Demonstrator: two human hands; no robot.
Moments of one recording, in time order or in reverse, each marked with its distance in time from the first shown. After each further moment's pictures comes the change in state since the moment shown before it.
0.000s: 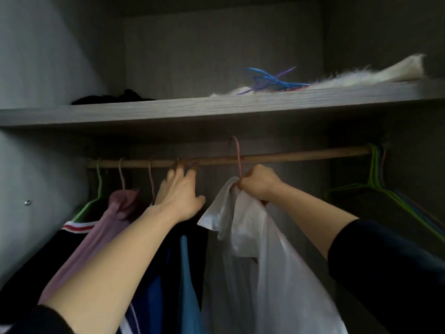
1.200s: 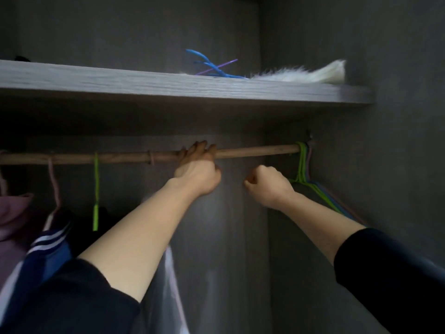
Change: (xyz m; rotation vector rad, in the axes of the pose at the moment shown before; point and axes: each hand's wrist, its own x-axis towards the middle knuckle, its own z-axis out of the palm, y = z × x) left_hand 0.064 0.137 0.037 -0.218 0.048 0.350; right_hand -0.014 0.102 -0.063 -0.467 0.288 0.075
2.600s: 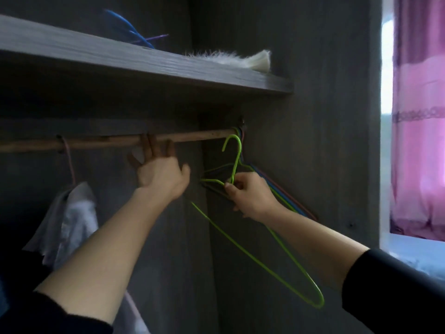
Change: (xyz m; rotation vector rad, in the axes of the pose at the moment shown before) left_hand -0.011 0.038 0.045 -0.026 -0.034 -0.027; right_hand -0.082 0.049 -0.009 0.343 0.114 0.206
